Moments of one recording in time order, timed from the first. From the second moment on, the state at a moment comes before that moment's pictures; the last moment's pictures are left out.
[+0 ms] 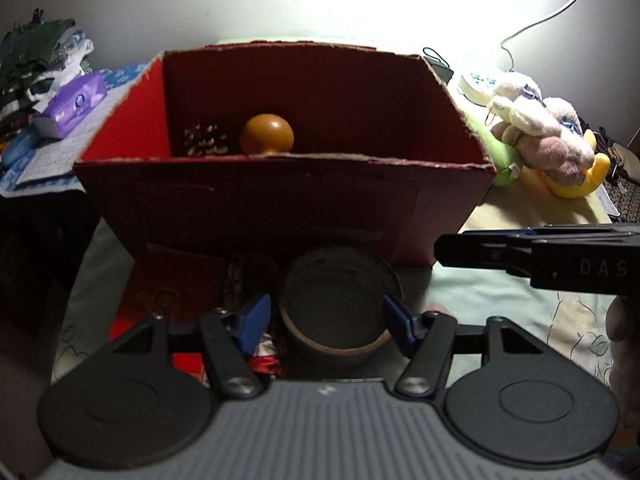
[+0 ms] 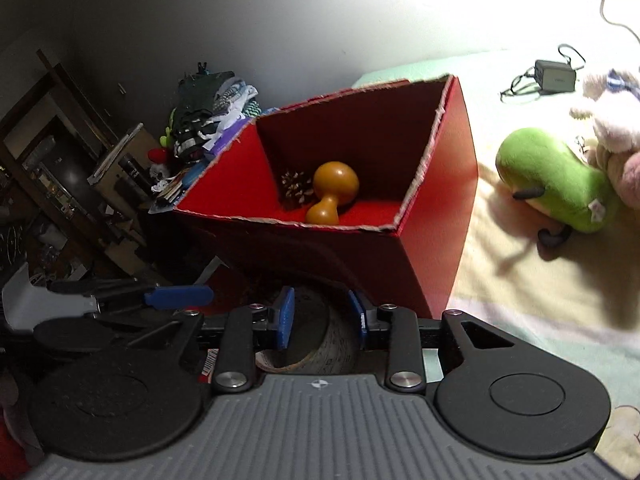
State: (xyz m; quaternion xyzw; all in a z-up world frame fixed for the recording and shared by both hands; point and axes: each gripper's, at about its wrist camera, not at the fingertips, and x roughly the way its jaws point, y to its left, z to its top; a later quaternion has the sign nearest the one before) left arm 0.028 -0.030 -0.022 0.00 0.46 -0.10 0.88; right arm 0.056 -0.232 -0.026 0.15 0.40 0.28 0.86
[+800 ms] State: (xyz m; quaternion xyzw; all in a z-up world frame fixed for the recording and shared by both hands) left arm 0.056 -0.030 -0.047 0.03 0.49 -0.11 0.86; right arm 0.084 -0.204 -0.065 0.15 0.48 0.26 0.82
